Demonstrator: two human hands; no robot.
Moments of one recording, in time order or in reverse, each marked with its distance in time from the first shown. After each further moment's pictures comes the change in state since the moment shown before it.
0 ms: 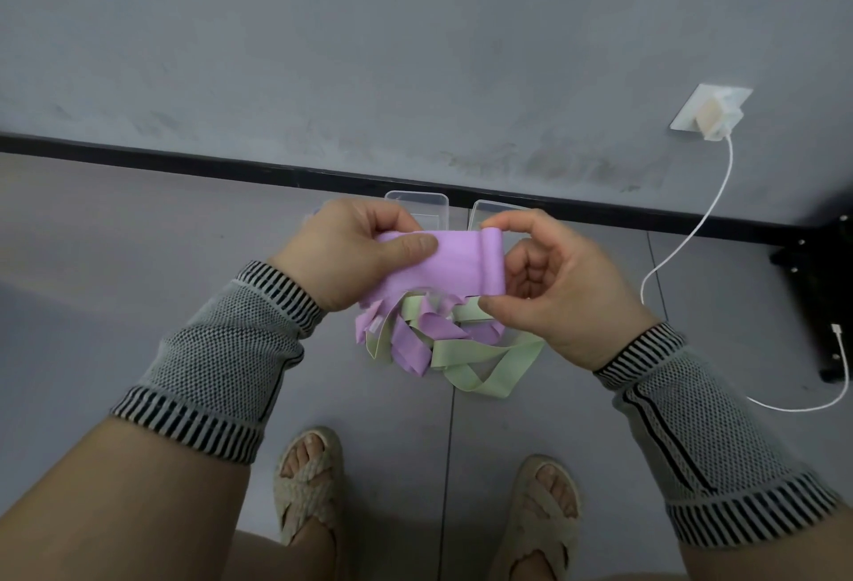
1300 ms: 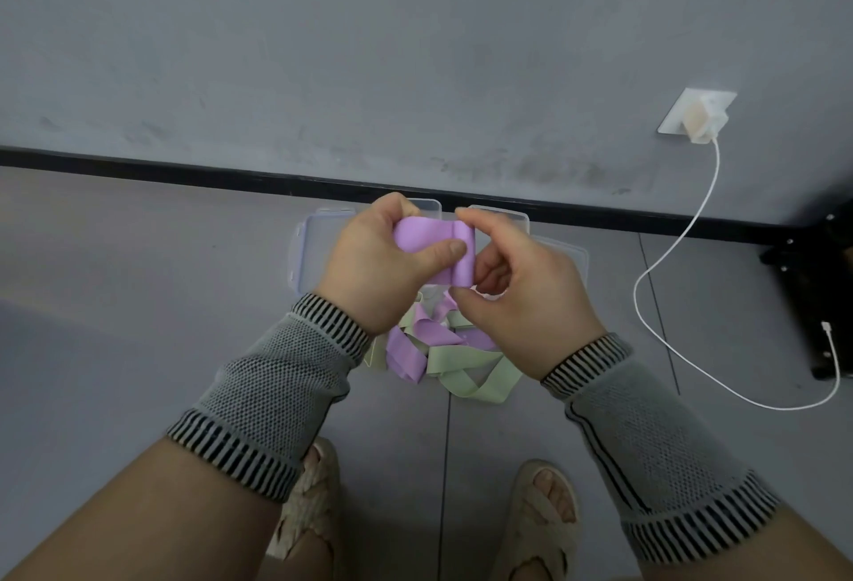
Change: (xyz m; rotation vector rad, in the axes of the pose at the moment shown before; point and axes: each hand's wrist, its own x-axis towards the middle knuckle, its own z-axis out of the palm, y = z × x) left_hand 0.008 0.005 0.036 -0.064 0.279 0.031; right_hand 0.006 -0.005 0.023 -0.433 0.221 -0.107
